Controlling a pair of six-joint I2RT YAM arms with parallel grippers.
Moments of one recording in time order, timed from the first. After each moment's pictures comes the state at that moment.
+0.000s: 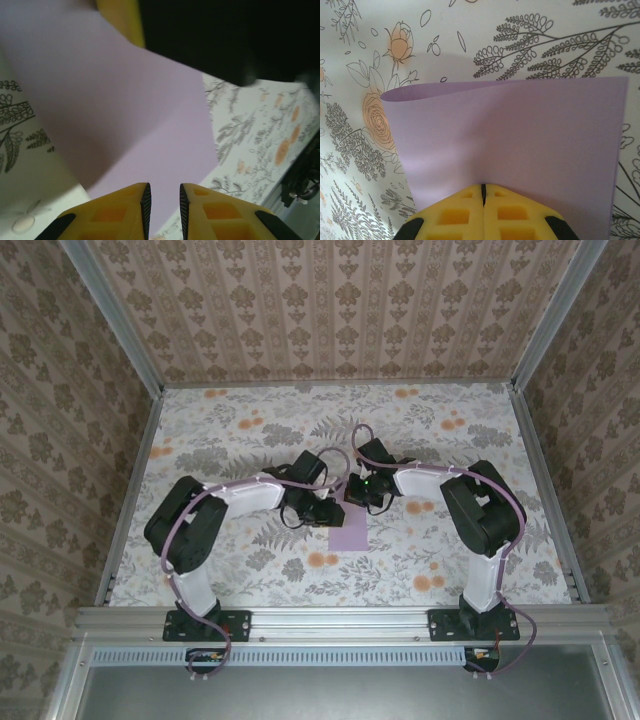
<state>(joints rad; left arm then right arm) -0.74 1.80 1.04 -0.40 0.57 -0.49 0.50 1.90 1.09 -0.28 -0.32 0.75</state>
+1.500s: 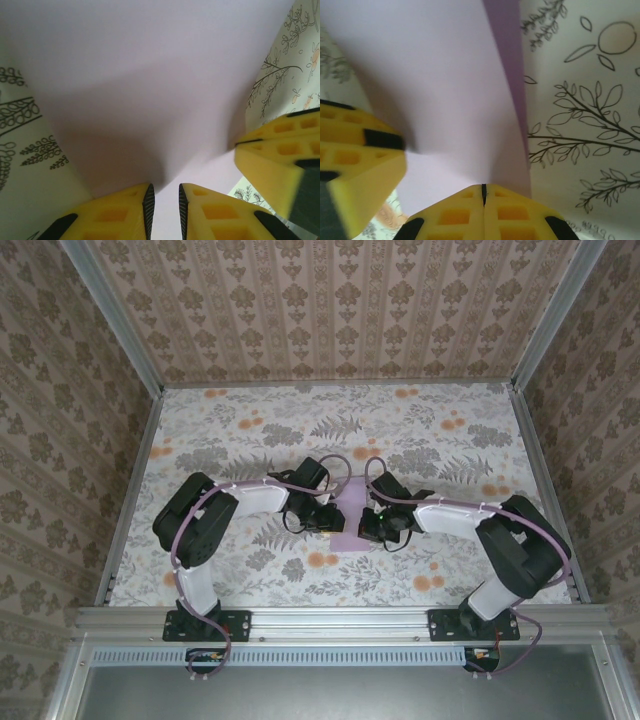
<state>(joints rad) -0.76 1.85 1.00 -0.35 0.57 -0.52 0.61 1.59 0.74 -0.32 -0.28 0.84</state>
